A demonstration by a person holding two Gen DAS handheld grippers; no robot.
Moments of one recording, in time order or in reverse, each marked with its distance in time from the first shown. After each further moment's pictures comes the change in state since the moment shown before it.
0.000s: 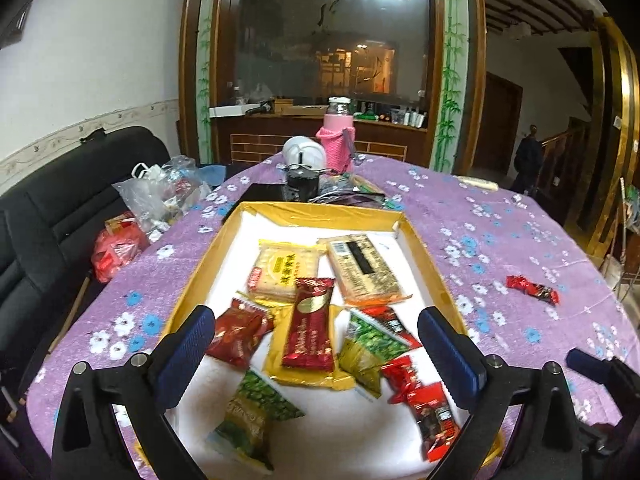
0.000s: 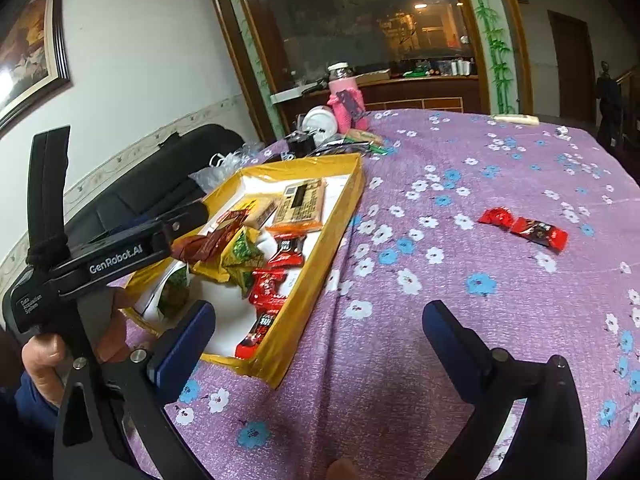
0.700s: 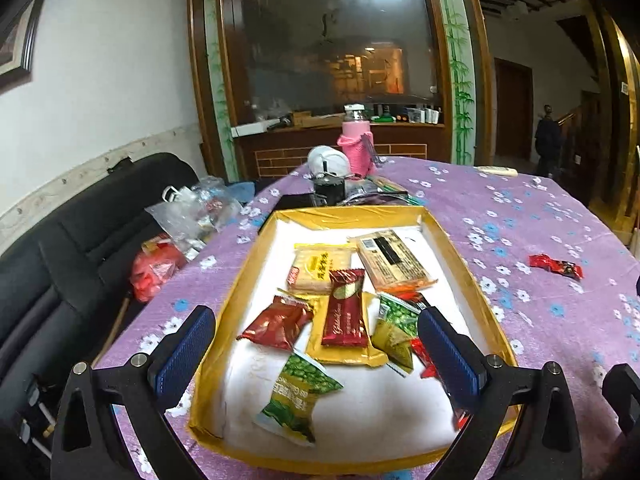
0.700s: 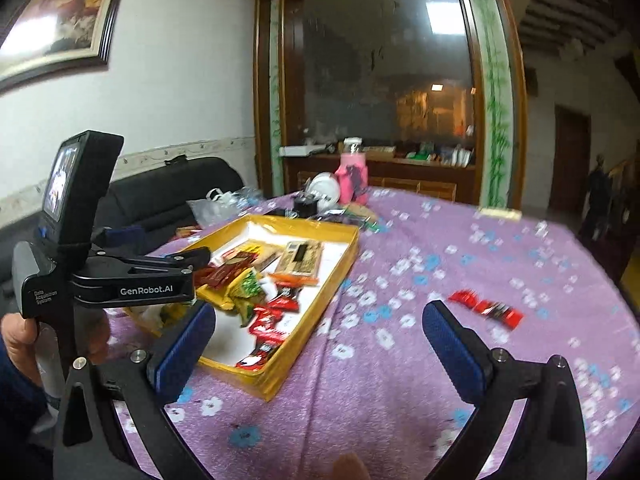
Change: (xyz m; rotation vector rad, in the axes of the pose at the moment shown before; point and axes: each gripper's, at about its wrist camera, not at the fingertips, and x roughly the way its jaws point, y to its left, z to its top) left arm -0.025 -0.004 -0.011 0.084 -0.030 0.104; right arm -0.046 0.041 -0.010 -0.273 -0.255 -0.137
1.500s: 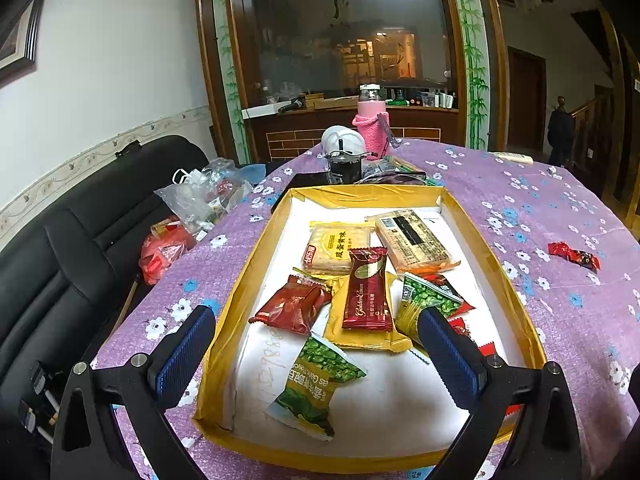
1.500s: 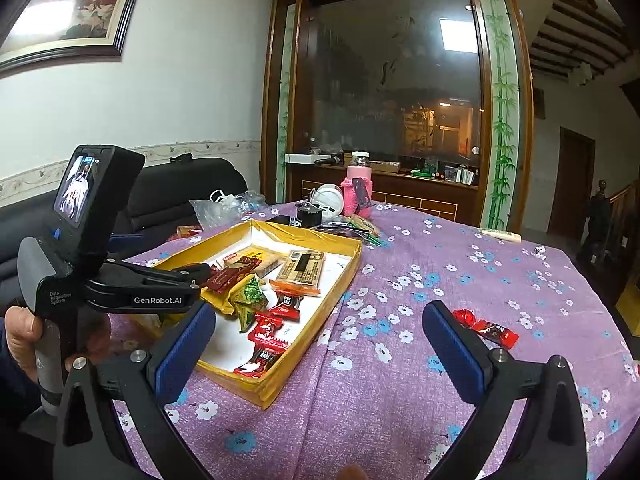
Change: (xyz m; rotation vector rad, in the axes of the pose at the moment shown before) left arm 0.014 0.007 -0.008 -0.011 0.055 0.052; right arm -0.003 0.004 0.001 -0.027 -0.014 0.038
